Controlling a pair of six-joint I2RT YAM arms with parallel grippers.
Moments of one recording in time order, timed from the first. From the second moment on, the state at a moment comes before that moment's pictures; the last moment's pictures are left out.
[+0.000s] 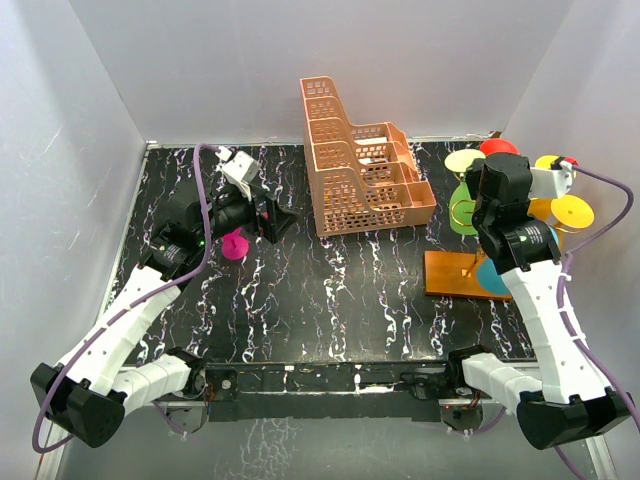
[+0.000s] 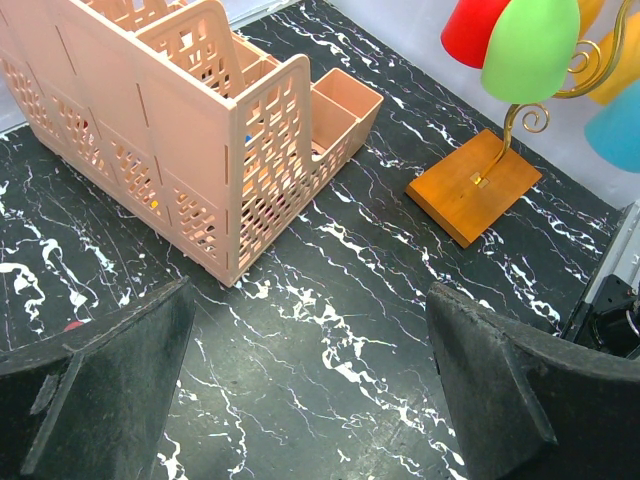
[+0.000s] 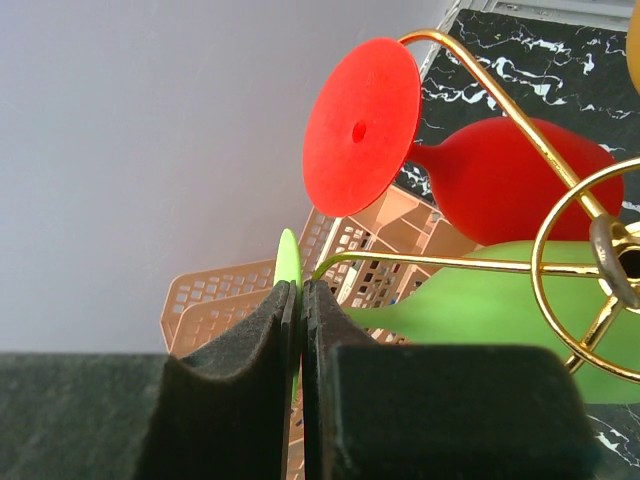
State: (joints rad) left arm -0.48 1.04 1.03 -0.18 0.39 -0.12; right arm 0.19 1.02 1.27 -0.55 0.60 1.16
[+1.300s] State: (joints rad) left arm -0.48 1.07 1.03 -0.18 0.39 -0.12; right arm 0.19 0.85 1.21 -0.54 0.51 1.17
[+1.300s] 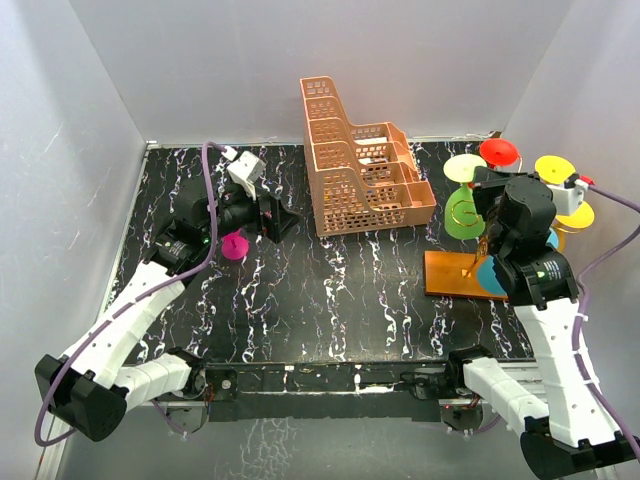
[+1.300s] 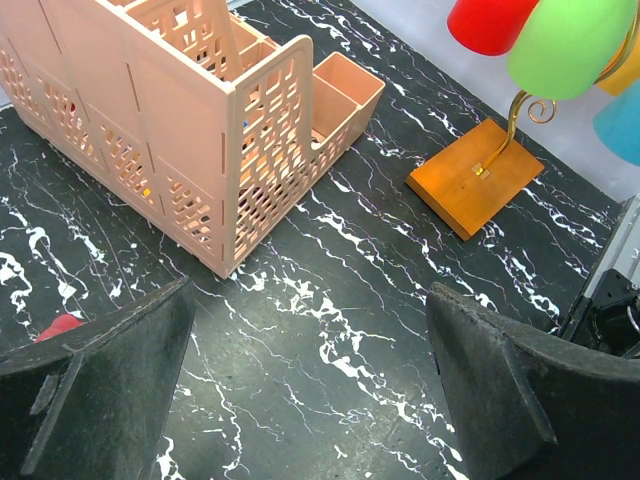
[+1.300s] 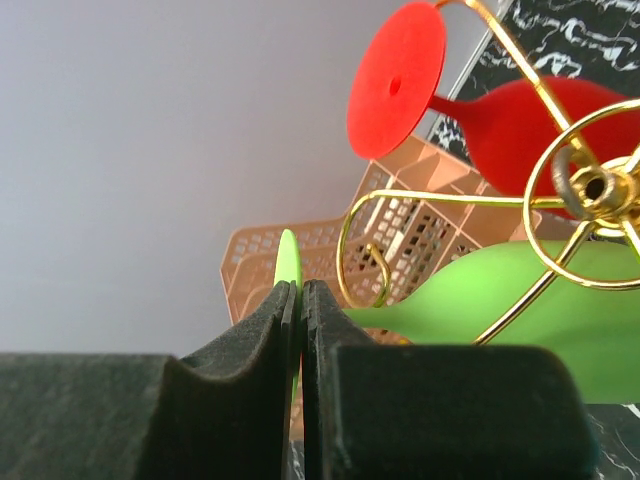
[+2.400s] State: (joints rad) left arm -0.48 1.16 0.98 -0.14 0.33 -0.18; right arm 0.19 0.75 1.01 0.03 -0.75 0.90
